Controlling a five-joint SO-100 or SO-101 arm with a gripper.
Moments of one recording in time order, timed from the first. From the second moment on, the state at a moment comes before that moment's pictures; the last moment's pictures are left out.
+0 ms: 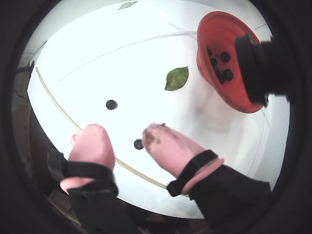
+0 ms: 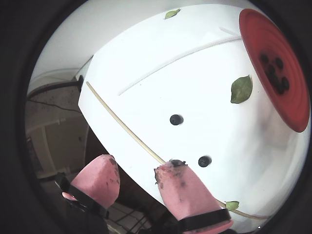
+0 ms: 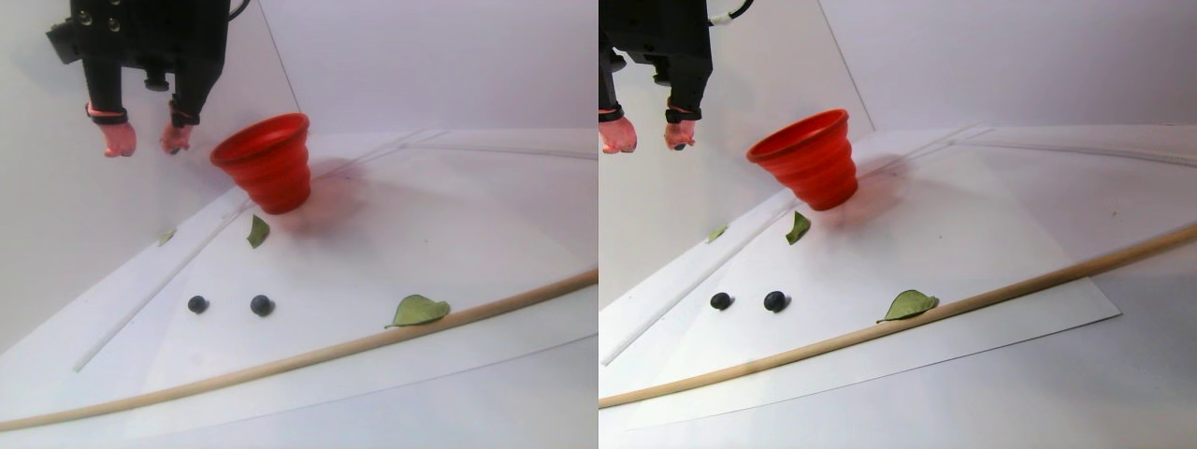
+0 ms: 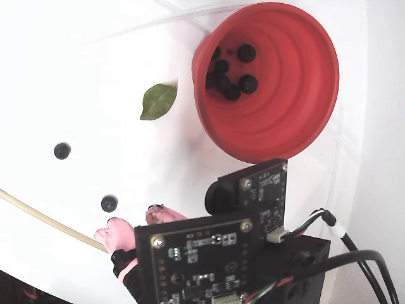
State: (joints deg) arm -20.7 129.5 155.7 3.4 -109.2
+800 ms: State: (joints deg) arm -22.5 110.7 161.3 -17.7 -116.8
